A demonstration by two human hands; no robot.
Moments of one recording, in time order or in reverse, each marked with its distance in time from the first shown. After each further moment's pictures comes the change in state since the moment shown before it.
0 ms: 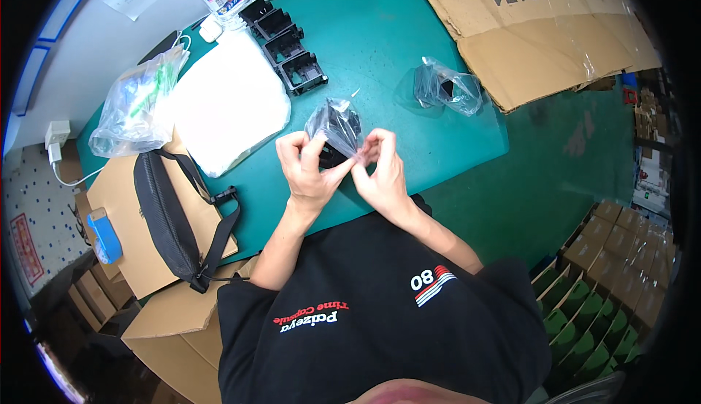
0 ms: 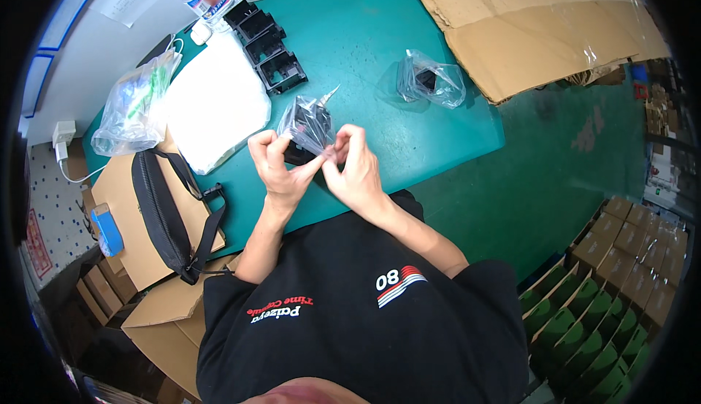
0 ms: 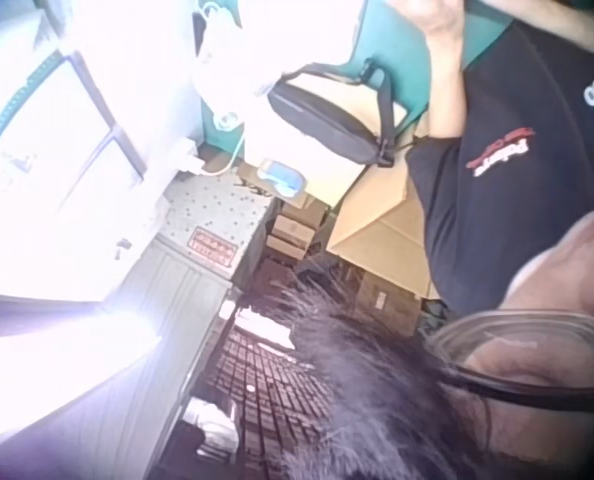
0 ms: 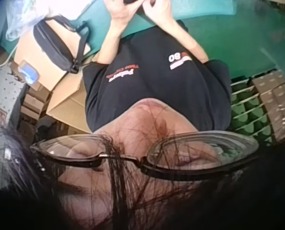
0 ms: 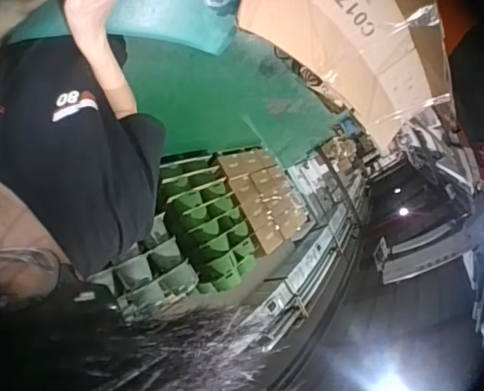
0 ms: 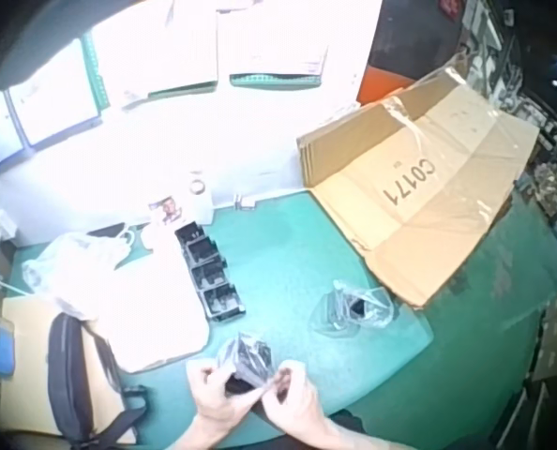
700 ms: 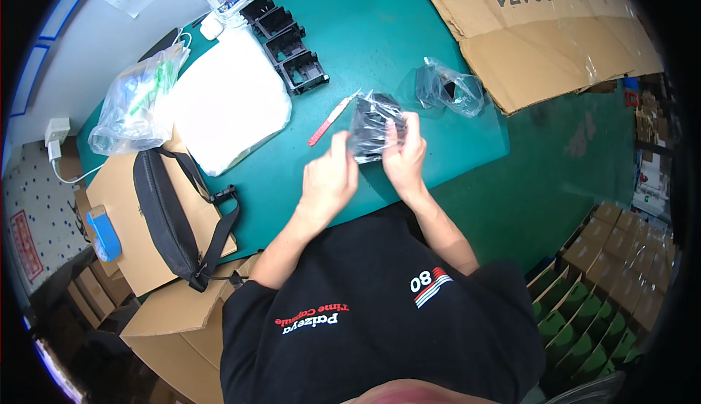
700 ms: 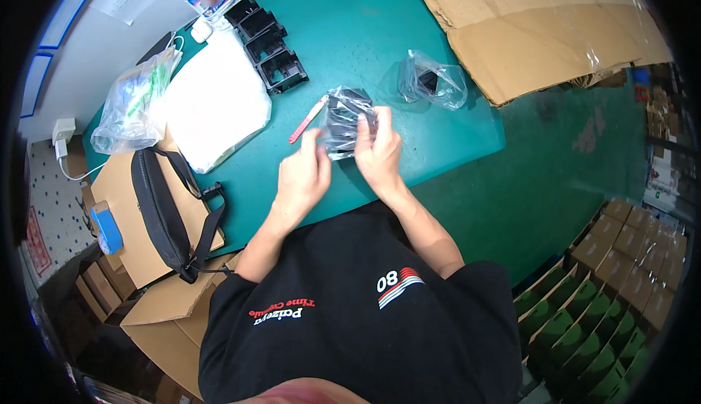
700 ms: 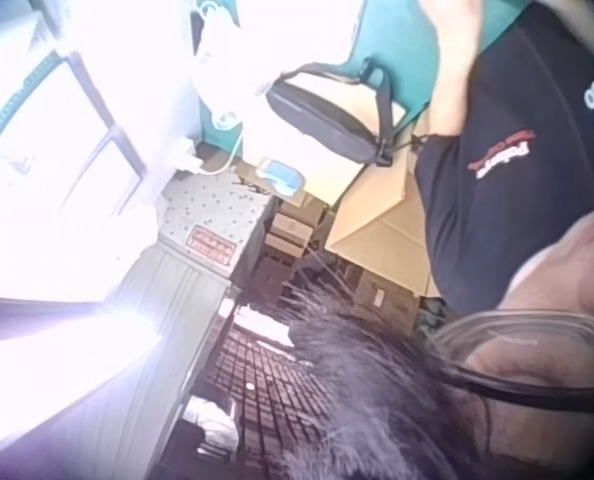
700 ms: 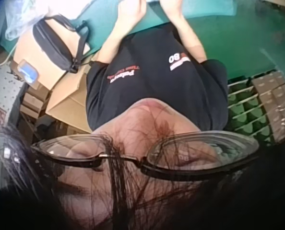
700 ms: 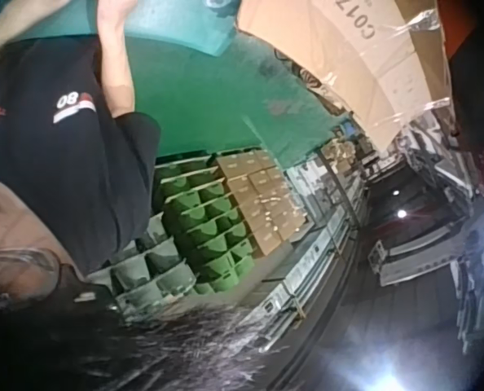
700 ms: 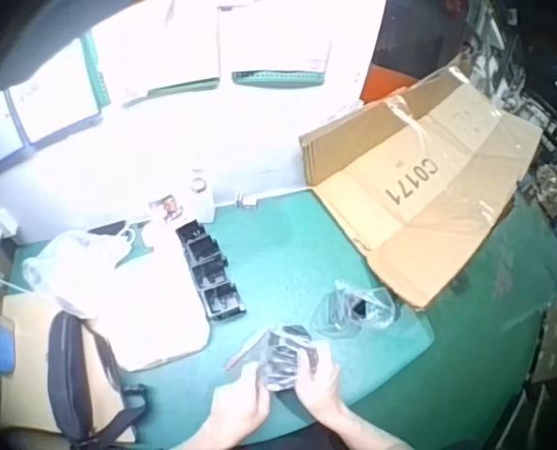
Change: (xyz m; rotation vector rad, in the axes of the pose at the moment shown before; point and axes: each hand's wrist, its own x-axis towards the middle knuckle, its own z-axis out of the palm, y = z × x) left_hand 0.008 0.032 0.000 0.077 -0.651 -0.380; right_hand 0.029 0.034 -0.018 -0.063 0.203 0.006
